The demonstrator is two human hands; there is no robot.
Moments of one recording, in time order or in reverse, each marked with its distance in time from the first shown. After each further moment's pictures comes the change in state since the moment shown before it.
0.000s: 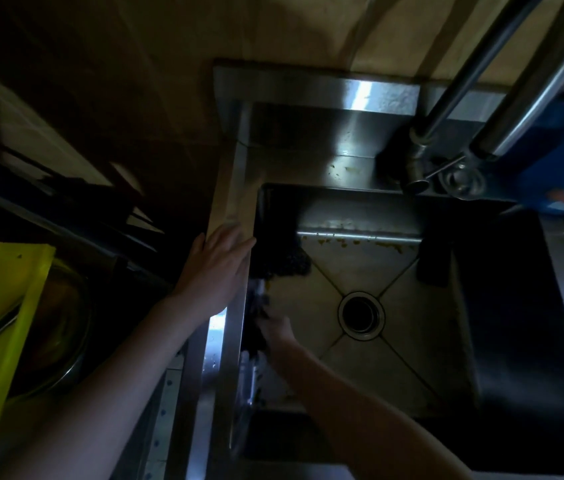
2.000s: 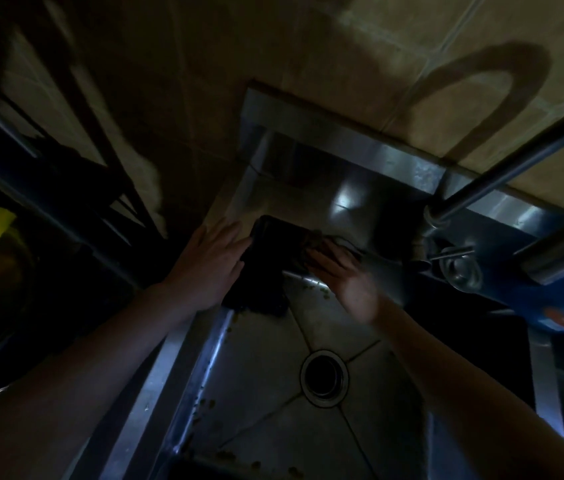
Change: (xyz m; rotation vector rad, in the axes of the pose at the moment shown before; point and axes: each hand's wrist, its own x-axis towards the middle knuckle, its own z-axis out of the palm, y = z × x) left_hand 0.058 -0.001 0.016 -0.103 0.119 -0.101; right_hand 0.018 -0.220 -0.150 -1.852 -0.048 -1.489
